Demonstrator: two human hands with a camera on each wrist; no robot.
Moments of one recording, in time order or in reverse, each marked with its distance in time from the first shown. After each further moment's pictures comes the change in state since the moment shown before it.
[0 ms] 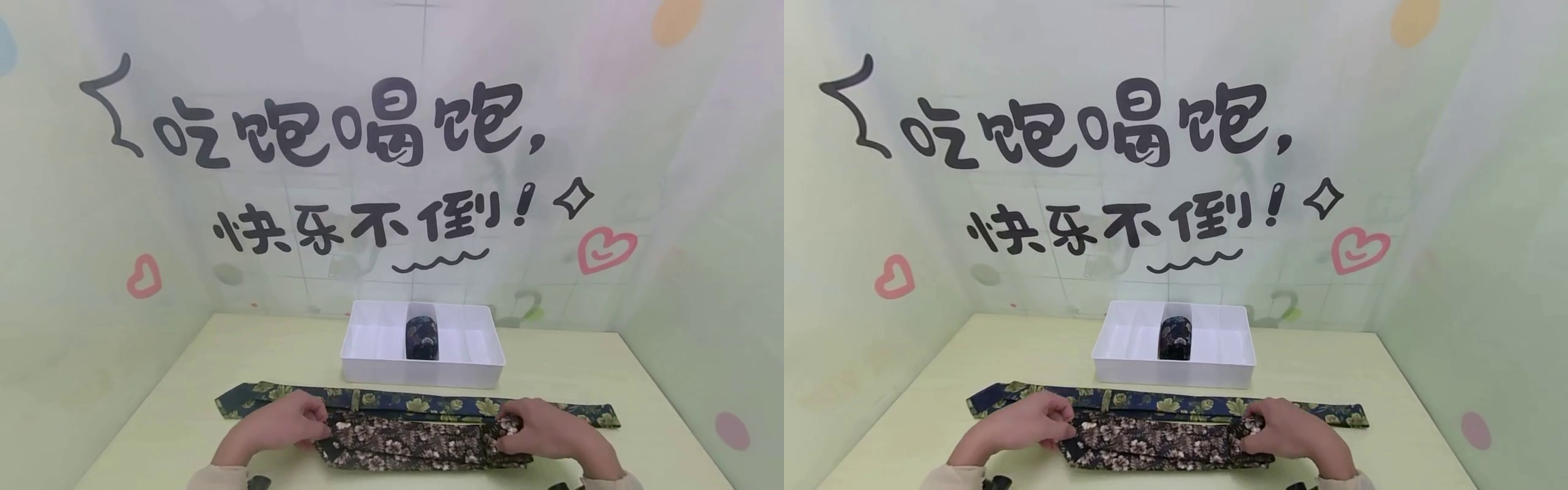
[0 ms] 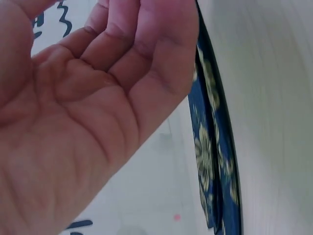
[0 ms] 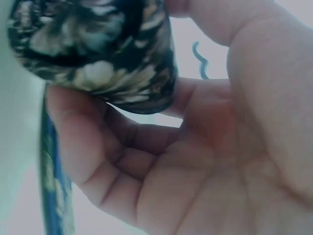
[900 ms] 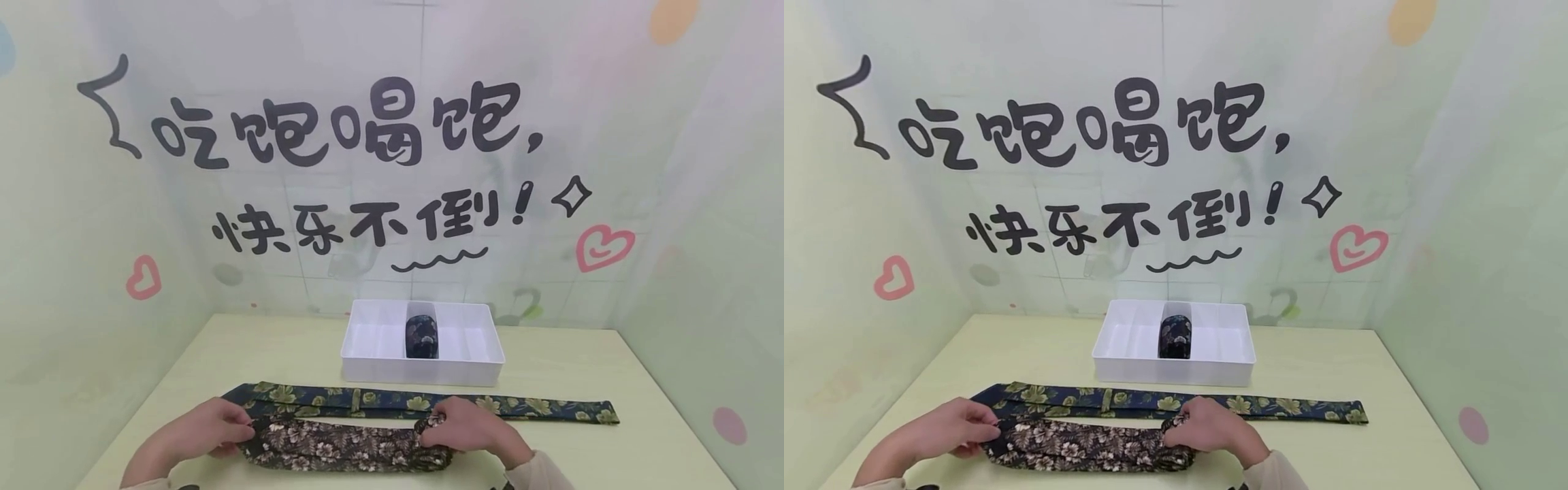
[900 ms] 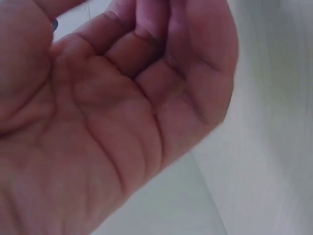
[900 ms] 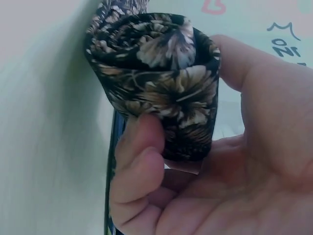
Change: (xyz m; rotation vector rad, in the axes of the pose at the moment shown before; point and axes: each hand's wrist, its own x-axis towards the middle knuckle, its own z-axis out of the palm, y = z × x) left_hand -0.069 -0.058 -0.069 0.014 0.066 -0.118; right_hand 0.067 -0.066 0.063 0.115 0.035 0.046
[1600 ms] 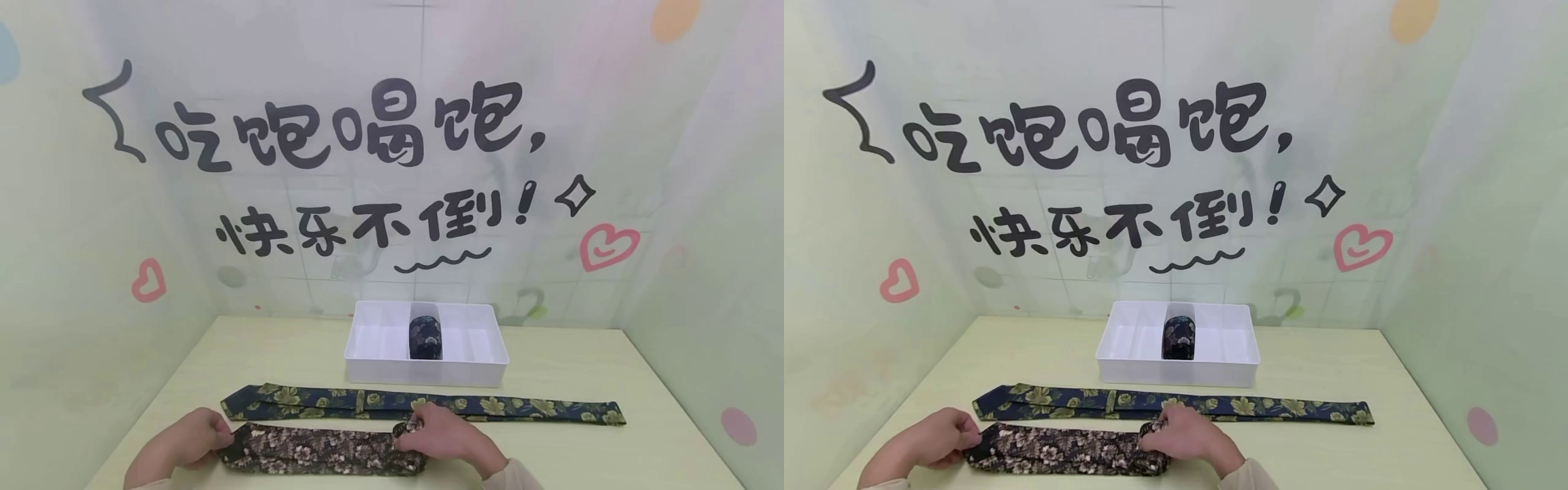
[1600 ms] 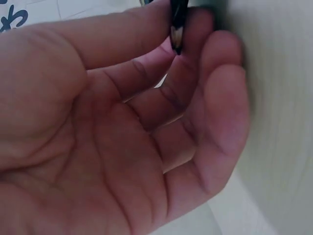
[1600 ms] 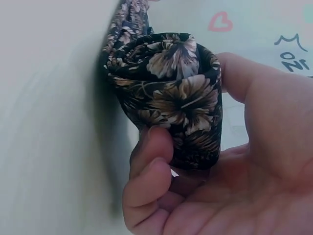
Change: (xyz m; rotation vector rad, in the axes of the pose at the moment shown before) left_hand 0.000 -0.019 0.002 0.127 0.256 -0.278; right_hand 0.023 -0.015 0.031 0.135 -0.025 0.008
